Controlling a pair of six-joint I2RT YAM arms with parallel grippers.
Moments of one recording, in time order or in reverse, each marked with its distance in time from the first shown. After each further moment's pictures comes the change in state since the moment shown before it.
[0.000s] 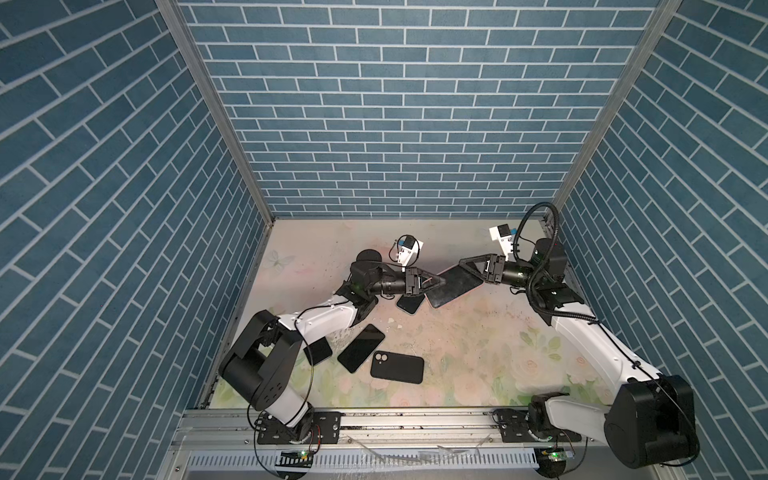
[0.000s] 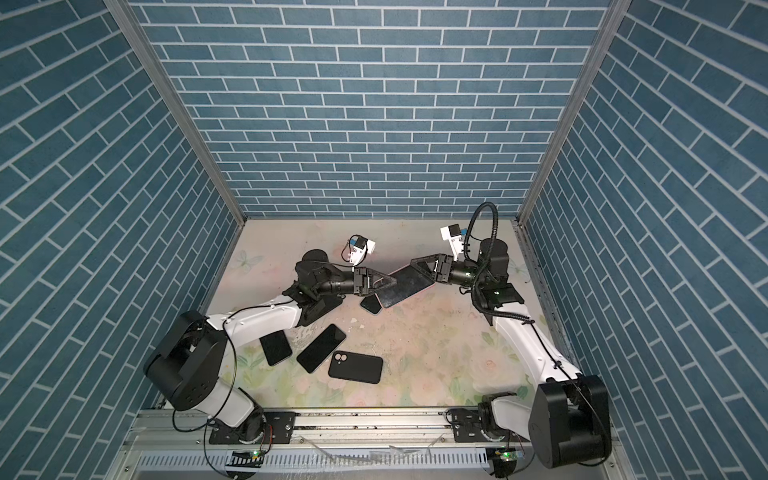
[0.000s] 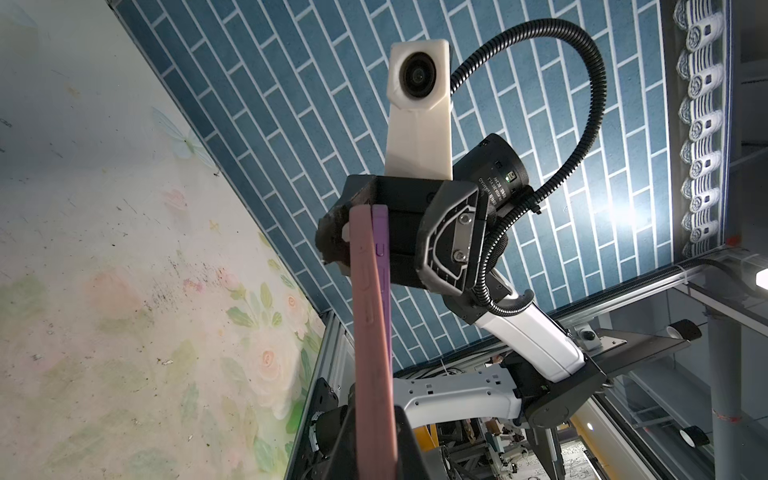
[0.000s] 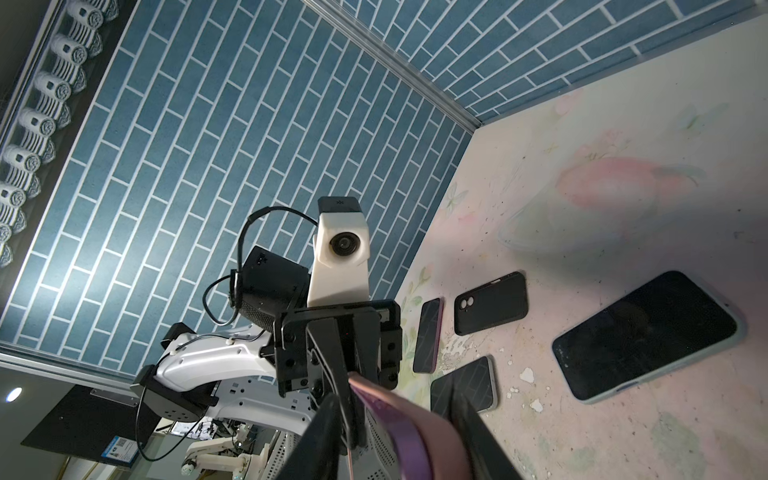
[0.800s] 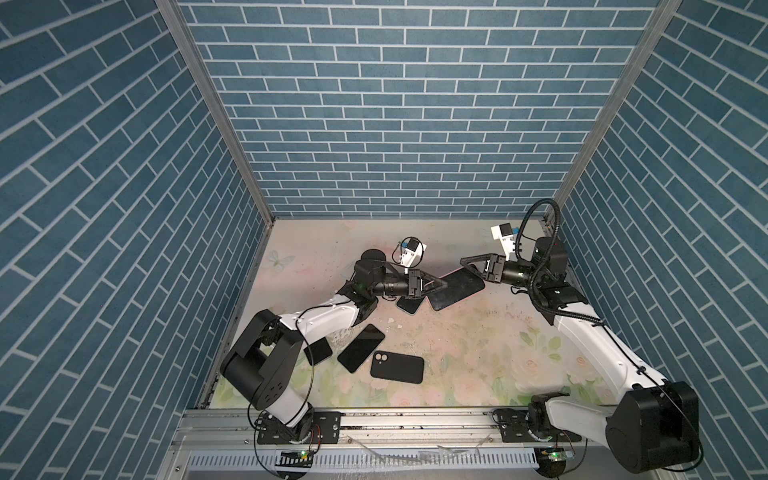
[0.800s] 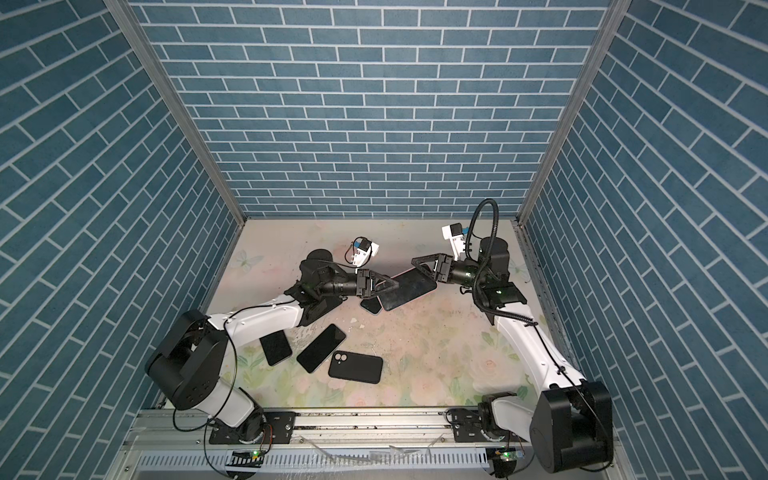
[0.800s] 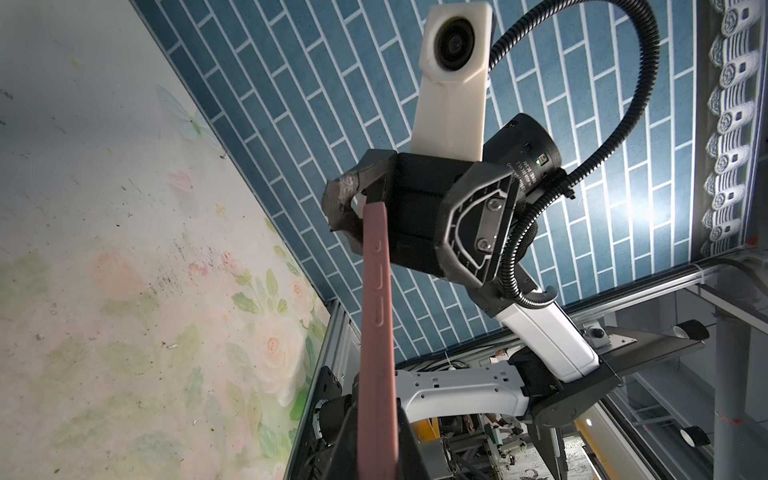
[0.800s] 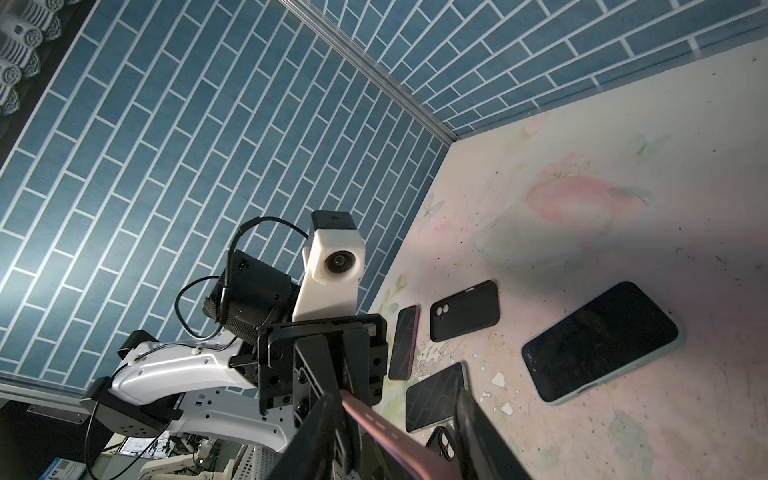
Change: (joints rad) left arm -0.011 0.000 0.012 -0.078 0.002 0.037; right arm -0.002 -0.038 0.037 -0.162 0.062 -0.147
